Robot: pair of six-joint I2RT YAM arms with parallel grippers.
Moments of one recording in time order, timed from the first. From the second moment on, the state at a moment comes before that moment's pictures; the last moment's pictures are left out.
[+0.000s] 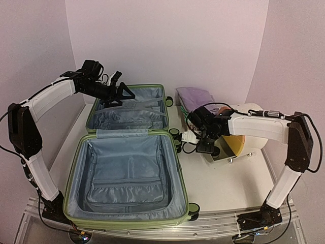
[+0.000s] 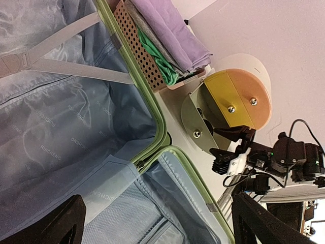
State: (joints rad) left arm -0.35 1.76 1.73 -0.73 0.69 -0.30; right arm 0.78 1.73 1.31 -0.72 0.38 -0.75
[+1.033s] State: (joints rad) left arm -0.35 1.76 1.73 -0.73 0.70 -0.28; right arm 0.58 1.92 1.38 -0.73 0.53 -0.93
